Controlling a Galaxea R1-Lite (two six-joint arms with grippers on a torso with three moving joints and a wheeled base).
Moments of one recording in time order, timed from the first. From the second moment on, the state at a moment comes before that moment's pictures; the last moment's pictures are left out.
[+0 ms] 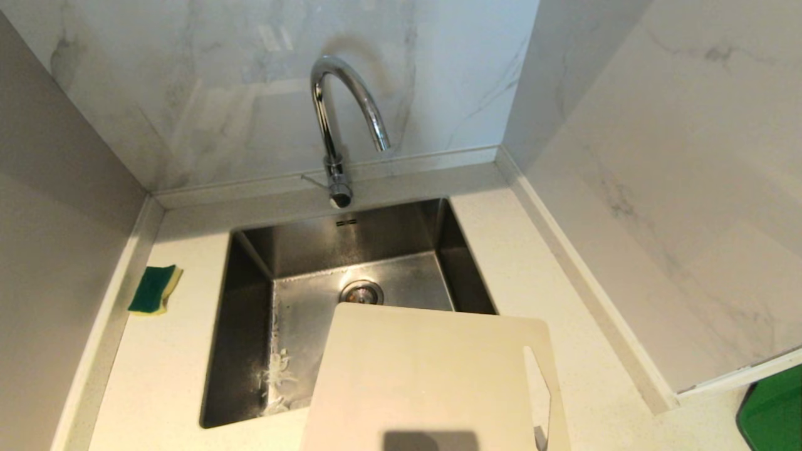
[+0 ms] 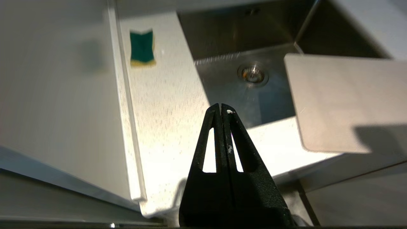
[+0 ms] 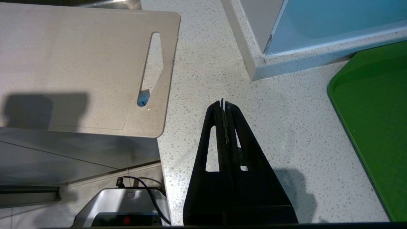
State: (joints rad) left arm -0.01 0.01 -0.23 0.21 -0.09 -0.03; right arm -0.01 0.00 -0.07 0.17 0.00 0.00
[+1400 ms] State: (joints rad) left arm -0.01 0.00 -0.20 0.20 -0.09 -0.03; right arm -0.01 0.00 -0.07 0.17 0.00 0.00
